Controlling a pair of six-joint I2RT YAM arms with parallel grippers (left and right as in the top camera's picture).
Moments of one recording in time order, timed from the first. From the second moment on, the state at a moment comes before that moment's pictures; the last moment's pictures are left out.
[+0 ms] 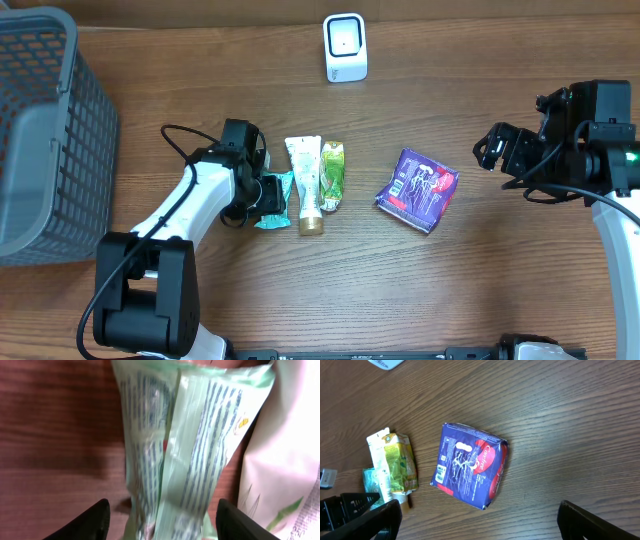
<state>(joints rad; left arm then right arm) -0.15 1.72 1.03 -0.78 0.15 -0.25 -0.07 1.34 1.34 -1.13 -0.29 0.30</state>
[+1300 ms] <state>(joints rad) -0.12 1.55 1.74 -1.13 -0.01 -0.18 0.22 1.56 1.12 -0.66 -0.35 0.50</state>
